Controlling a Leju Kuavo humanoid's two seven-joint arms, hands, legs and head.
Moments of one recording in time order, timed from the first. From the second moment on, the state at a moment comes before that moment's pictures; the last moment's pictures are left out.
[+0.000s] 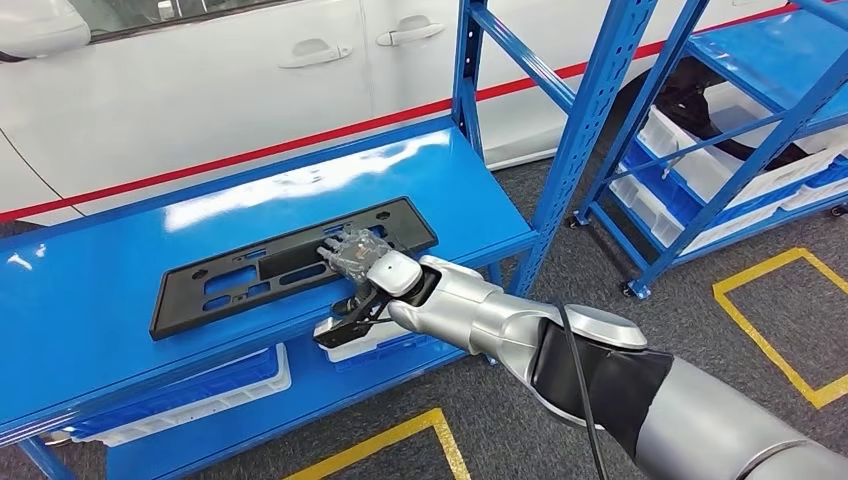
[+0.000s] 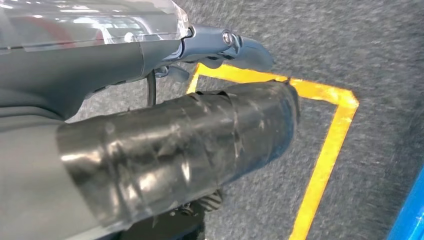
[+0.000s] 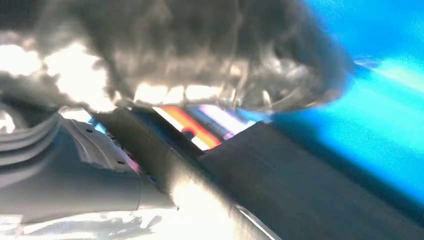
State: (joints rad) left arm -0.02 -0.07 0.10 -0.17 0.05 0.03 -0.14; right arm -0.92 -0.11 1.00 -0.60 0.96 0.12 -0.13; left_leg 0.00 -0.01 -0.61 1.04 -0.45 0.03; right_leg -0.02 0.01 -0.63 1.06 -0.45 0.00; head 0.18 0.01
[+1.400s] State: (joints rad) left arm -0.01 -0.07 0.14 -0.17 0.02 0.00 -0.21; right arm -0.96 -0.24 0.89 -1.08 1.13 0.13 -0.06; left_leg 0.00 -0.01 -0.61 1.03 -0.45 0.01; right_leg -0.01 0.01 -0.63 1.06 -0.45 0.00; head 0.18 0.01
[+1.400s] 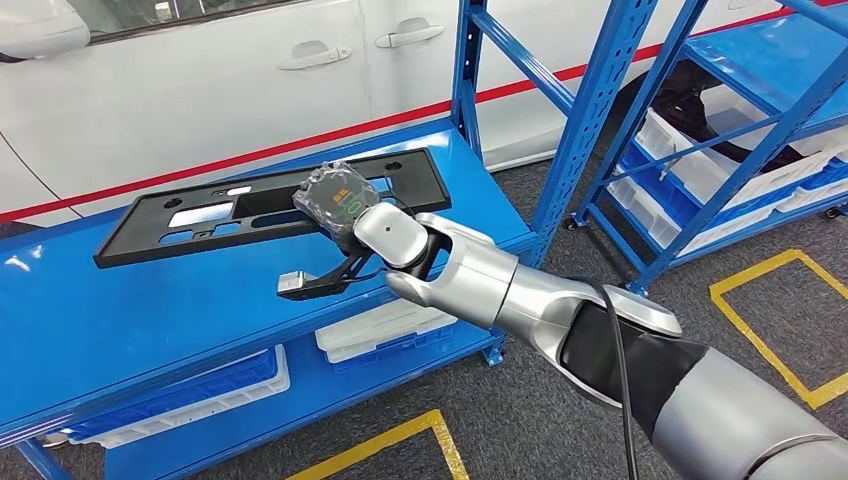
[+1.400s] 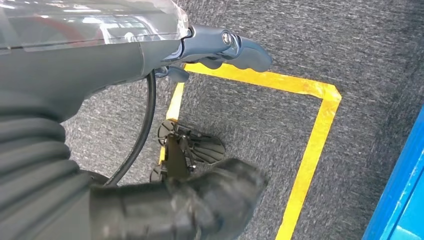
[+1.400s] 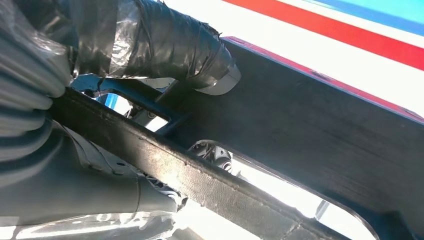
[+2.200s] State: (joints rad) left arm -0.01 -0.06 0.15 -0.17 0.00 -0.01 -0.23; right arm -0.89 -0.29 0.87 -1.18 1.12 0.12 -0.05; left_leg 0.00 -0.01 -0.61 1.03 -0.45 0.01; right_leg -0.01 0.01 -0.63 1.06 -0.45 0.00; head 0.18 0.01
